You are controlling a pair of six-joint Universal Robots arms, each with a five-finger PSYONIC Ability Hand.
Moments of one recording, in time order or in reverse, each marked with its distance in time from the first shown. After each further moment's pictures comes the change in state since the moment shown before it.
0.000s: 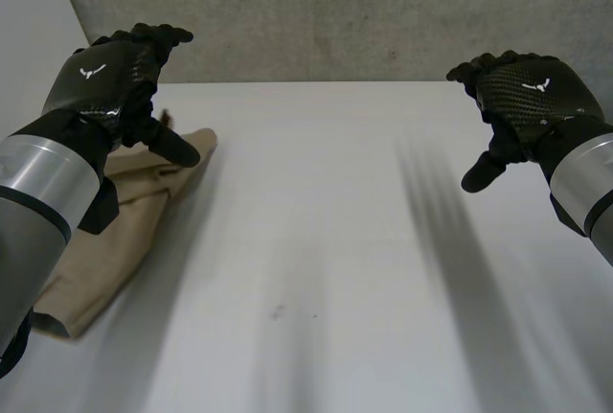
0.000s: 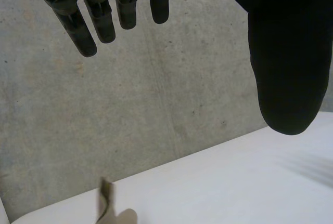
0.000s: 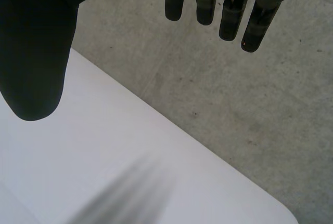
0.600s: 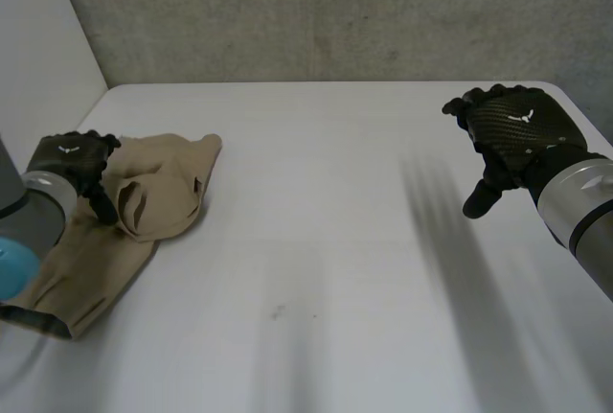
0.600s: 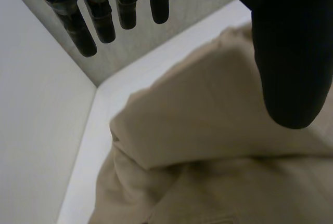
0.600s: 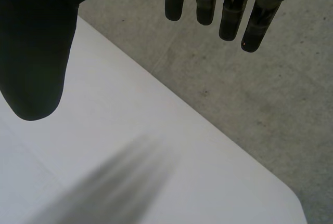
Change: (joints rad) left arm 0.335 -0.445 0.091 0.002 0.009 0.390; right arm -0.003 0.041 0.047 -0.006 0.004 -0.075; left_hand 0.001 0.000 0.000 0.000 0.000; right_hand 0.000 0.000 0.000 0.000 0.000
